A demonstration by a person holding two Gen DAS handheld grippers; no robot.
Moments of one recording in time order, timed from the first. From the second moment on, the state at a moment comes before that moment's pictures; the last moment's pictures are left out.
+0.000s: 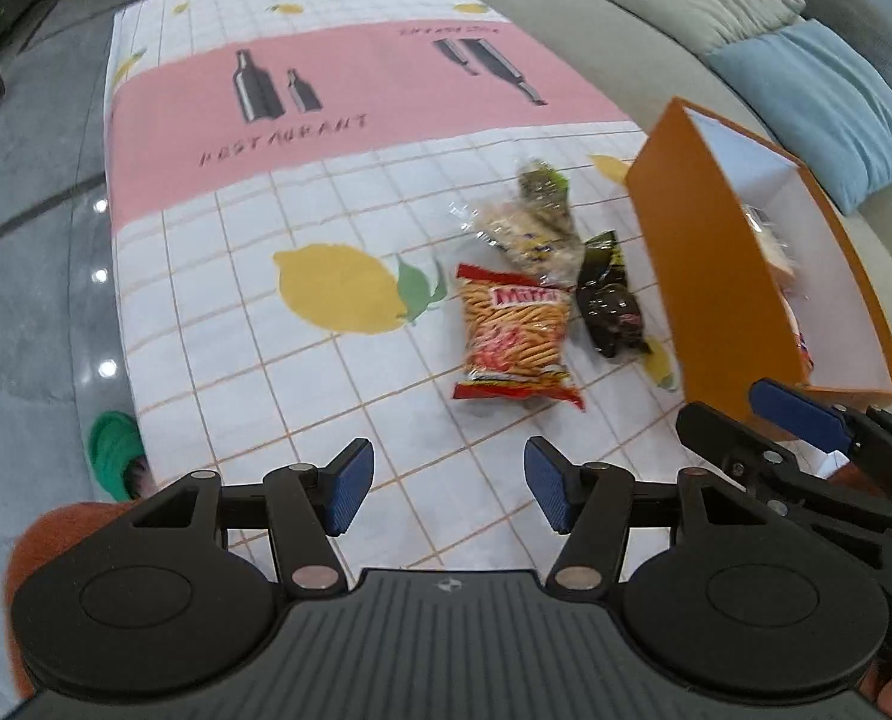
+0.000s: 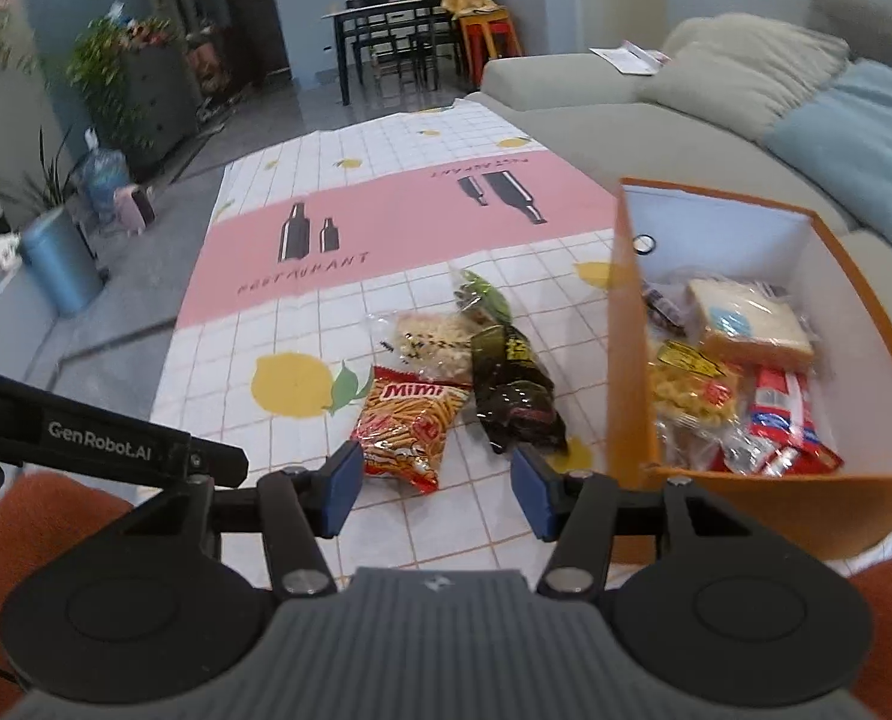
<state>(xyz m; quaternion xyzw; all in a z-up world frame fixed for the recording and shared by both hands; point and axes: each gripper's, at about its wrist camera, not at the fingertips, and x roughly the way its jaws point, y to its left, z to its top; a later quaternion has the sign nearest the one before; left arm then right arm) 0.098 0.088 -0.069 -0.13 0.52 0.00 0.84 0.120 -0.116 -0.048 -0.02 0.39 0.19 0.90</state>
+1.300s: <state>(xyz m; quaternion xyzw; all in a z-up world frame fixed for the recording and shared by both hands) 0.184 0.068 -0.129 -0.17 0.52 -0.05 0.83 0.190 -0.080 -0.132 -0.19 0.37 0.14 0.90</state>
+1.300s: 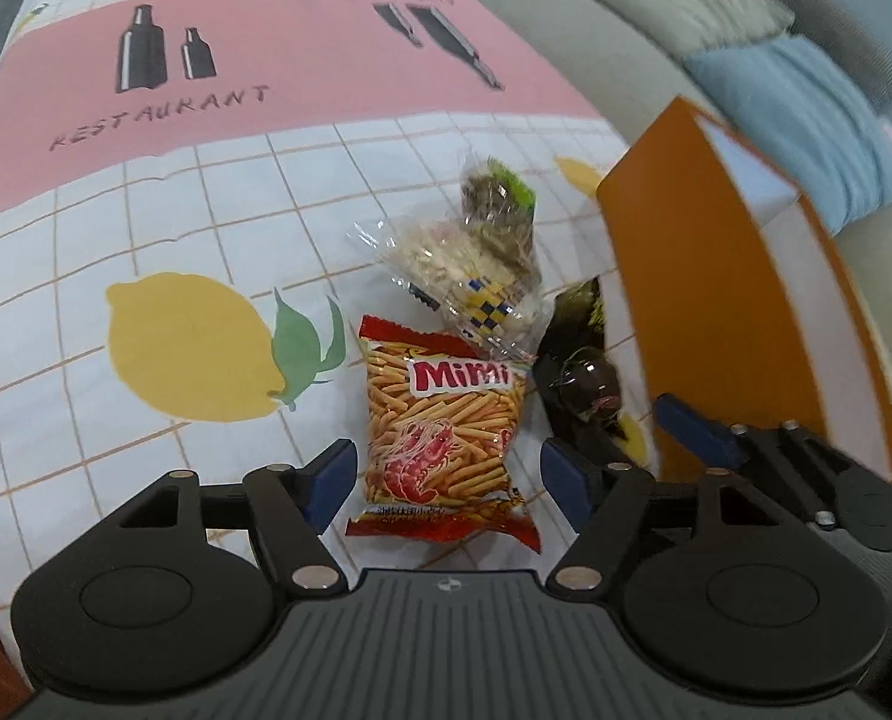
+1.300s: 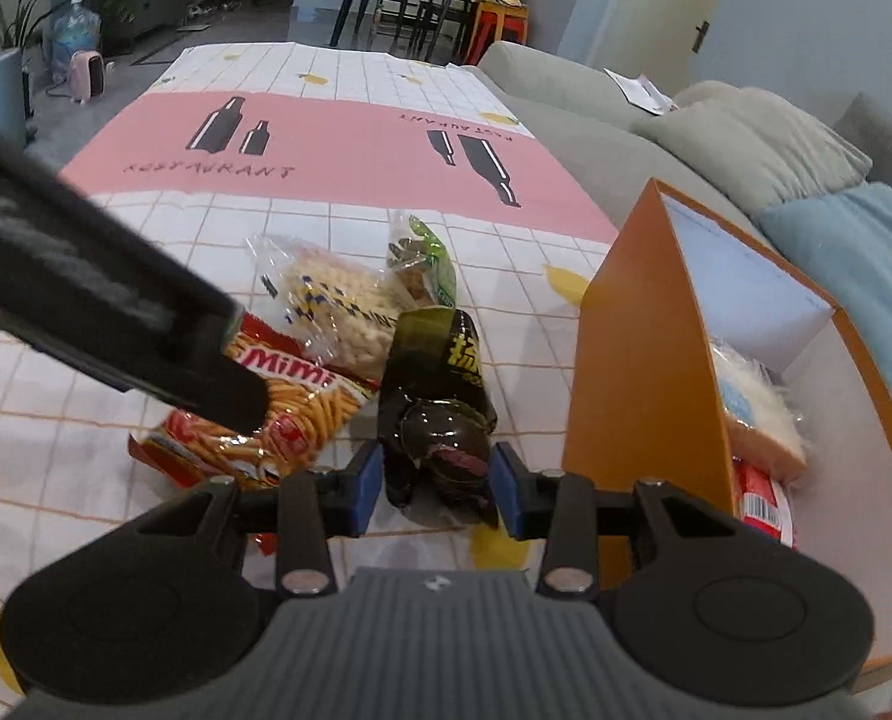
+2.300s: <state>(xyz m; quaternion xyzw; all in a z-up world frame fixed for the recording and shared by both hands) 0.187 0.083 -0.143 -0.16 0.58 -0.03 0.80 0.219 -0.077 -0.156 -0.19 0.37 0.16 0.90</state>
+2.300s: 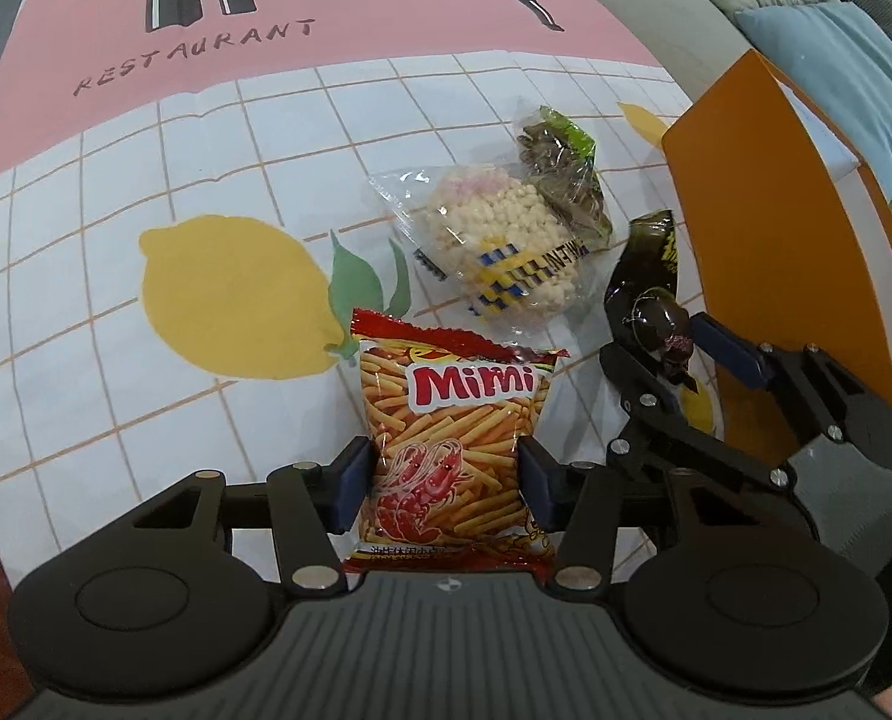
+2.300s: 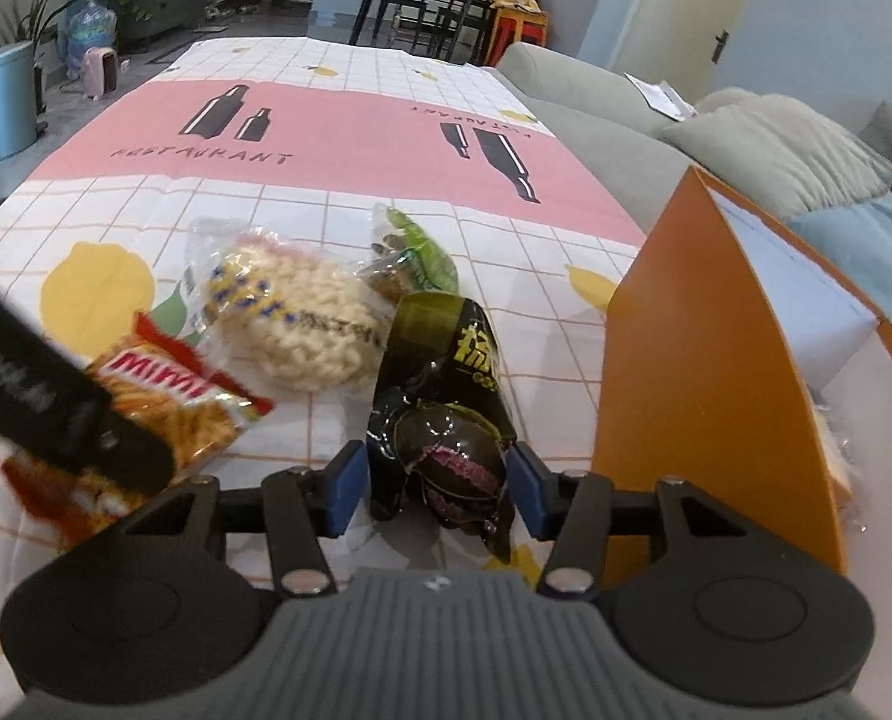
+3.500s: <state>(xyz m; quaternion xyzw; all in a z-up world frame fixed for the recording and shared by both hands) 0.091 0.046 -0.021 -0.17 0.48 -0.05 0.86 0.107 -0.141 -0.034 -0.03 0.35 0.23 0.91</state>
